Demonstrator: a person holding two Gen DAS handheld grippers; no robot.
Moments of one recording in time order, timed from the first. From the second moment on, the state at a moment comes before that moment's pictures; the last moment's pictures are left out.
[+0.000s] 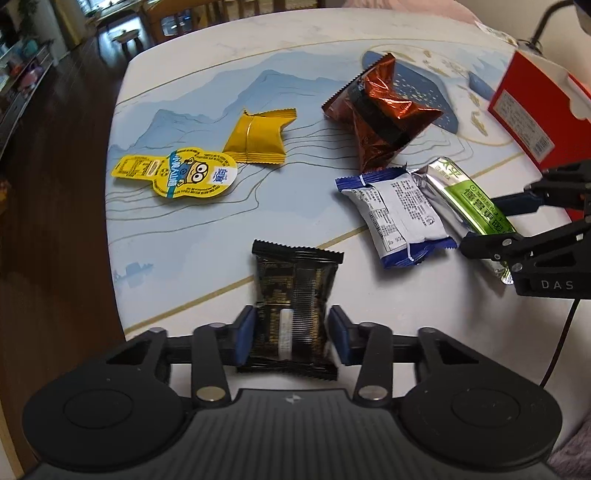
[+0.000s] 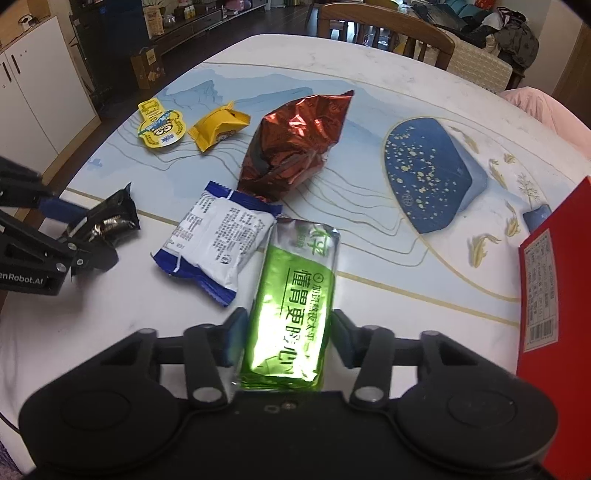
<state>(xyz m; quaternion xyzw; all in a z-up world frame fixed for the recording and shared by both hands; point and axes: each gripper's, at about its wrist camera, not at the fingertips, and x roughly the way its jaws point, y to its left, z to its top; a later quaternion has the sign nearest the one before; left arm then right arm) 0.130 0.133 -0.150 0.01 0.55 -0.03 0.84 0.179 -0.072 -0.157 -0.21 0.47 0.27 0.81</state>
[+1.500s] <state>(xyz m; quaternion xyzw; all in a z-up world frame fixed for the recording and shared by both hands) 0.136 -0.014 -0.019 -0.09 0.46 -0.03 0.88 0.178 -0.237 -0.014 -0.08 0.39 0.23 0.89</state>
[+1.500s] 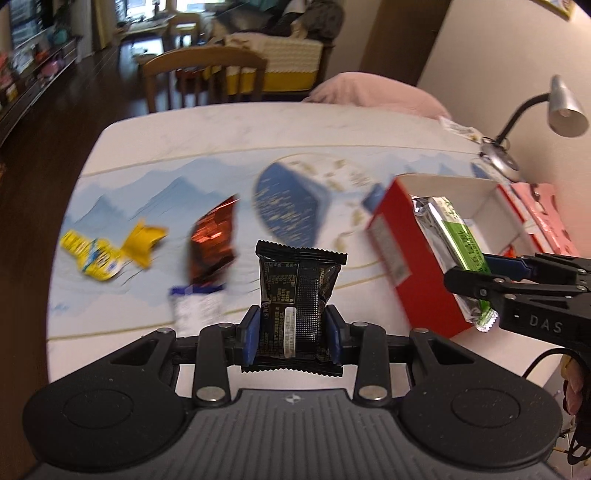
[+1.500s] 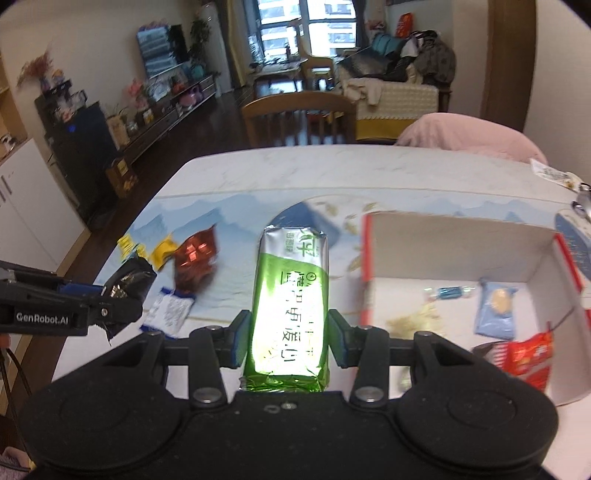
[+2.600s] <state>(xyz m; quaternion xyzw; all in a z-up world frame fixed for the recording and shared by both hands) 0.288 -0.232 -0.044 -0.02 0.52 -0.07 0.85 0.294 -0.409 -0.031 -0.09 0.43 0.14 0.89</state>
